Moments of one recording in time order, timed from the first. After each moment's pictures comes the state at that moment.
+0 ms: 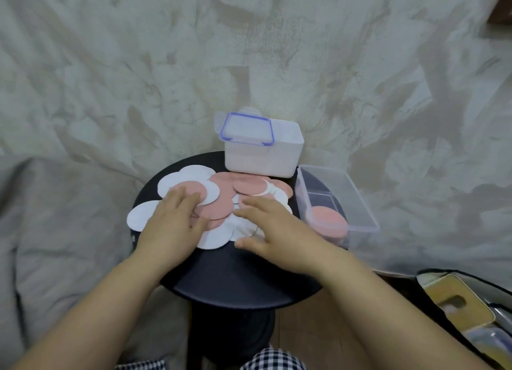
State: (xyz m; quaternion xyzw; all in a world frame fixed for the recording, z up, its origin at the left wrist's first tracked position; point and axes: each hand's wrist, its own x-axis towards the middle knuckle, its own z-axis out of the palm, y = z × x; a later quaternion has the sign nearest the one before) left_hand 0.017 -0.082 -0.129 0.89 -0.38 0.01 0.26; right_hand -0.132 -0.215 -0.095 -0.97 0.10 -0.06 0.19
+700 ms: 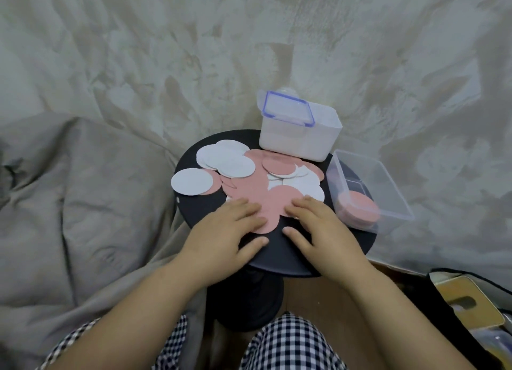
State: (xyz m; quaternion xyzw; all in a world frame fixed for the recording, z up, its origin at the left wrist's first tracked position) left_hand -0.026 -0.043 -0.146 0.79 -0.57 0.02 0.21; right_hand -0.156 -0.200 -0.134 -0.97 0.16 -0.15 0.10
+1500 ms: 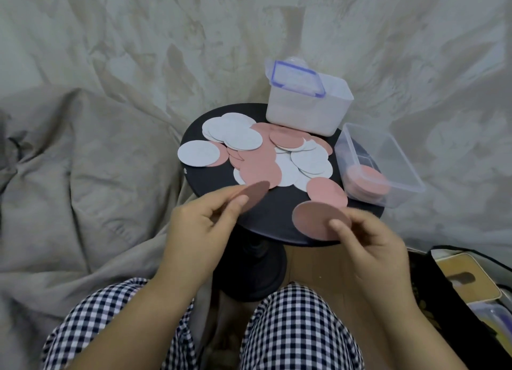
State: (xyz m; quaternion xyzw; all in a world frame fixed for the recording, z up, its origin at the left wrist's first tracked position) left_hand -0.063 -0.005 -0.139 0.69 -0.36 -0.01 0.63; right_hand -0.212 -0.163 -0.143 -0.81 0.19 -0.37 0.40
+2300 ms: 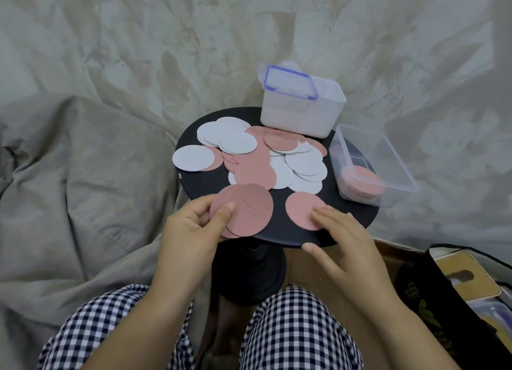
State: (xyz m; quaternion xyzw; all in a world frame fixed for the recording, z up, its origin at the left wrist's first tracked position) left_hand -0.068 -0.010 -0.143 0.64 -0.19 -0.15 0.73; right_hand -0.215 -0.176 -0.162 -0.94 0.19 -0.23 0.15
